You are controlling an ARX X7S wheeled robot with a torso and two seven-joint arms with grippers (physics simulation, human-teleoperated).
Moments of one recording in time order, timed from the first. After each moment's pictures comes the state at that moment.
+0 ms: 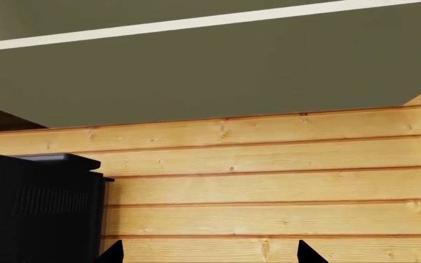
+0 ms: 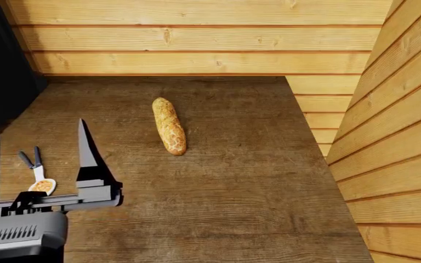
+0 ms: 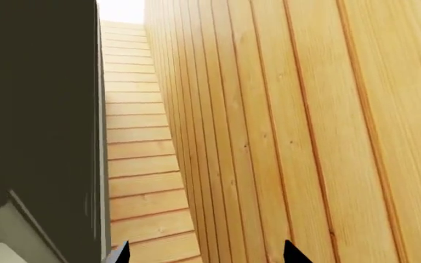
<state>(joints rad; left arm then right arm) 0.02 -0.37 0.10 0.87 -0.14 -0.21 -0.43 0.71 1.29 0.32 -0.93 1.33 0.25 1.18</state>
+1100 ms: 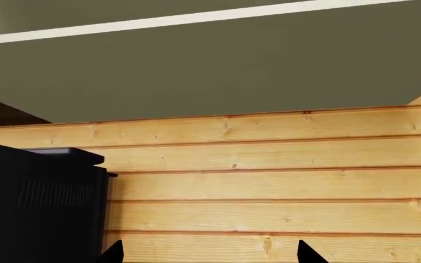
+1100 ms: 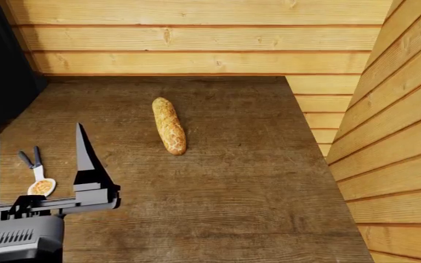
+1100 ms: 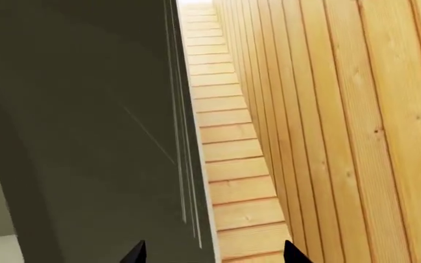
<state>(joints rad) 0.05 -0.38 0.10 0.83 -0.15 -0.14 -0.45 1.63 0.87 -0.37 -0.68 1.34 0.57 1.11</state>
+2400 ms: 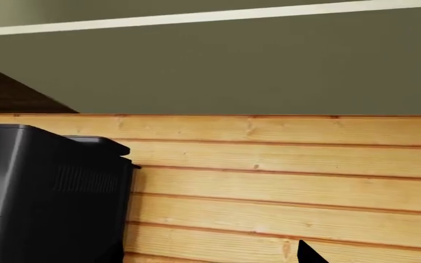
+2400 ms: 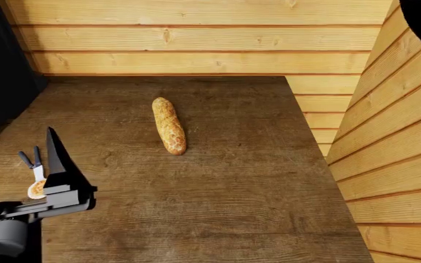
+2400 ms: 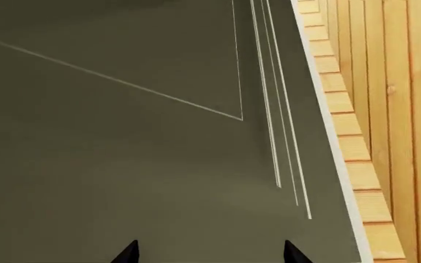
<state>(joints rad) 0.11 -0.40 0.00 0.76 -0.25 -0.01 -0.45 1.72 0.49 -0.61 -0.32 1.08 0.59 0.88</state>
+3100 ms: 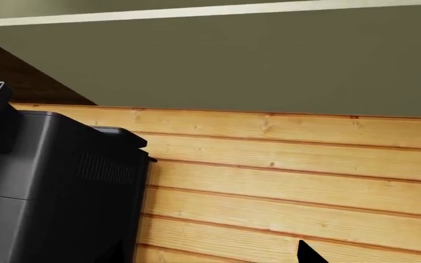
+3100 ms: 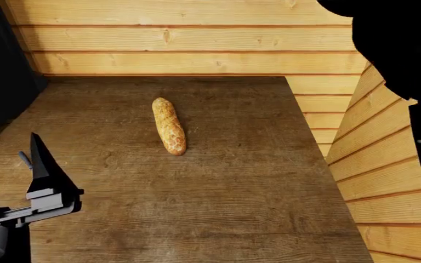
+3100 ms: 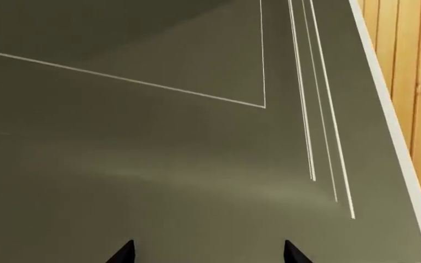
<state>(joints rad) 0.15 -0.40 -0.05 0.70 -0.30 0.08 -0.45 1.72 0.33 -0.72 -0.02 0.80 0.50 0.72</state>
